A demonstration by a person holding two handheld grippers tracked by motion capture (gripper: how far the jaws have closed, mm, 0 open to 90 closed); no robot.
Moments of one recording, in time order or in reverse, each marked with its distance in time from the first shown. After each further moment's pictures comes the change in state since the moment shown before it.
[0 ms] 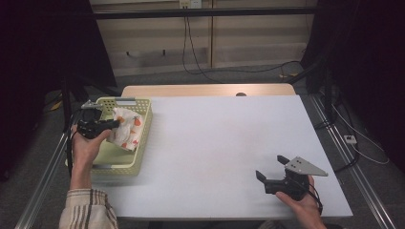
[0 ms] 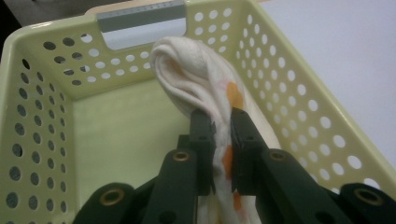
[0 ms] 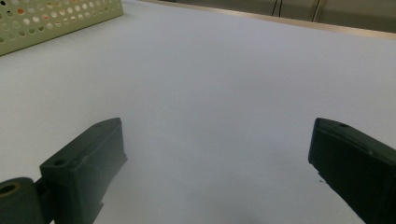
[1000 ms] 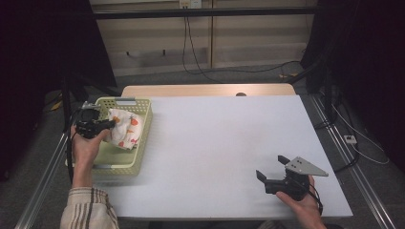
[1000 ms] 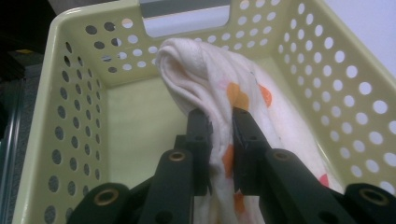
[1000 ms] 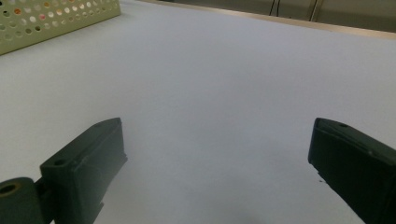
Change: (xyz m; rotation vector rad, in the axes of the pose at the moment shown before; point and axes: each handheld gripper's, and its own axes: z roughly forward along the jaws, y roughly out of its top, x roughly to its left) left arm 0.013 -0.006 0.010 0.008 0.101 -0.029; right arm 0.000 0.000 -0.001 0.001 -0.011 0.001
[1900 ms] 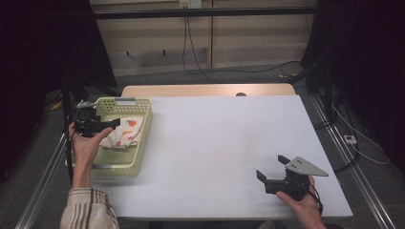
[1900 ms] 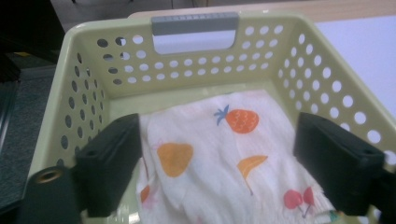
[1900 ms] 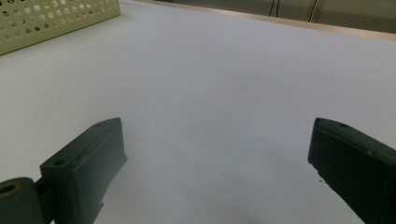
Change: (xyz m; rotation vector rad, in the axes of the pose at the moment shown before) left arm 0.006 0.002 -0.002 -0.087 -0.021 -0.083; right arm 0.000 0.000 0.000 -0.003 -0.002 0.000
